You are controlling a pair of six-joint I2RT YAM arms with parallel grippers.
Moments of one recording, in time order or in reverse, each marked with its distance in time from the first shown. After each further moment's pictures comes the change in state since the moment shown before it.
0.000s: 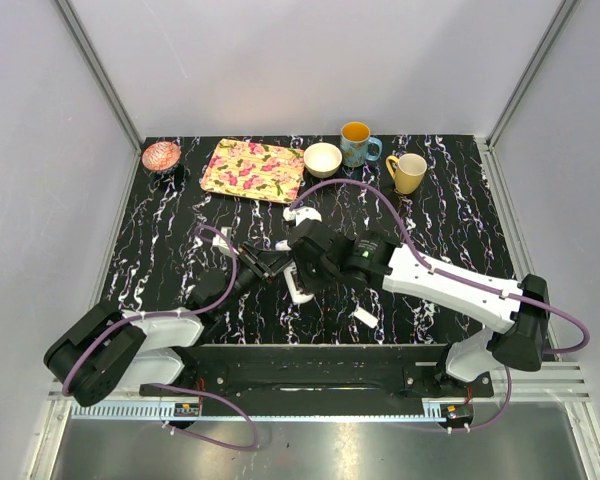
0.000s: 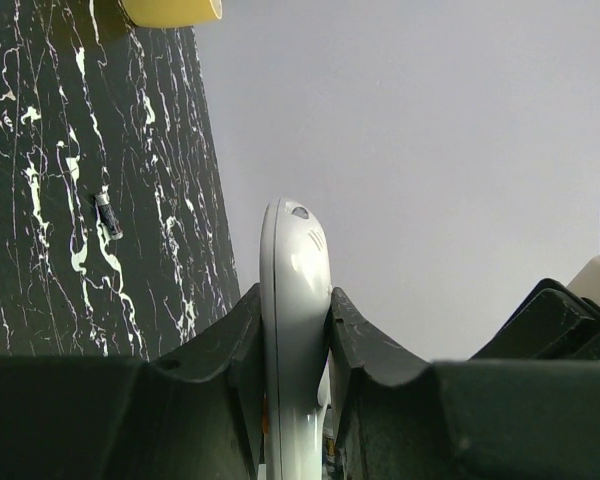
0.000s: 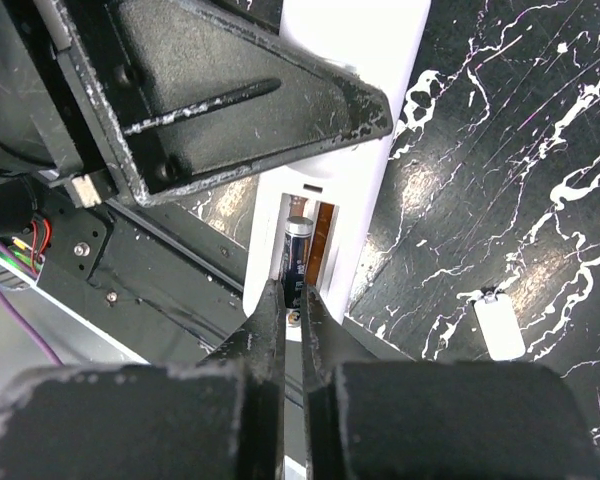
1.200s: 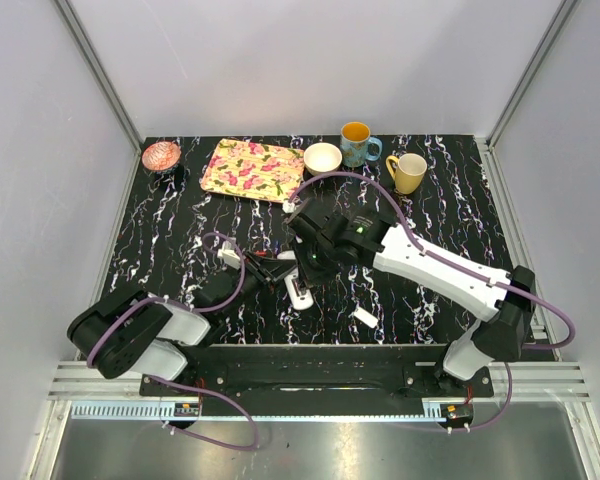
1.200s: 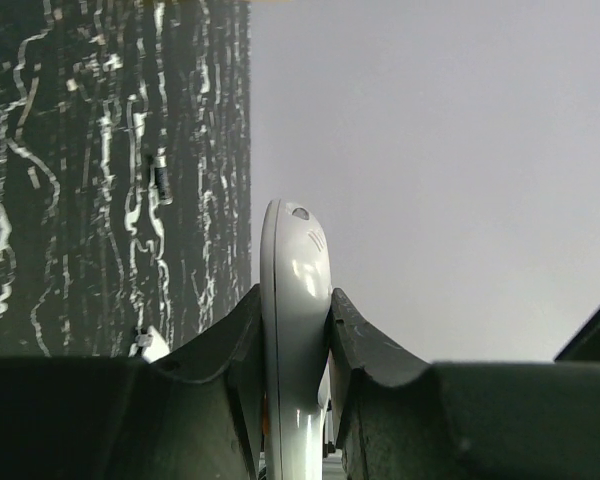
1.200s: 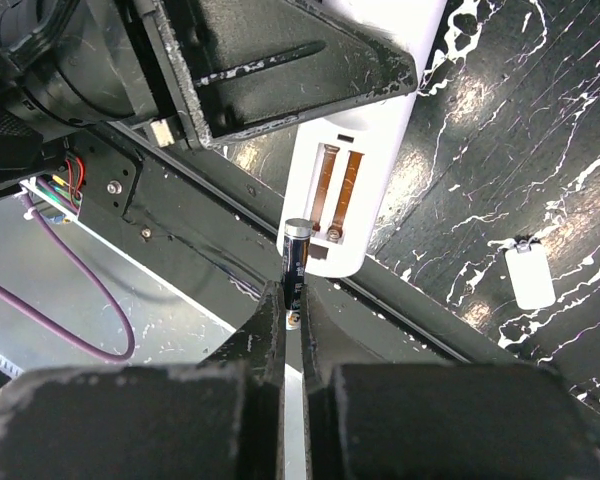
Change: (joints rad) left arm -0.002 0.168 -0.043 0.118 0.000 -0.113; right arm -0.092 0.092 0.169 -0.202 -0.227 -0.003
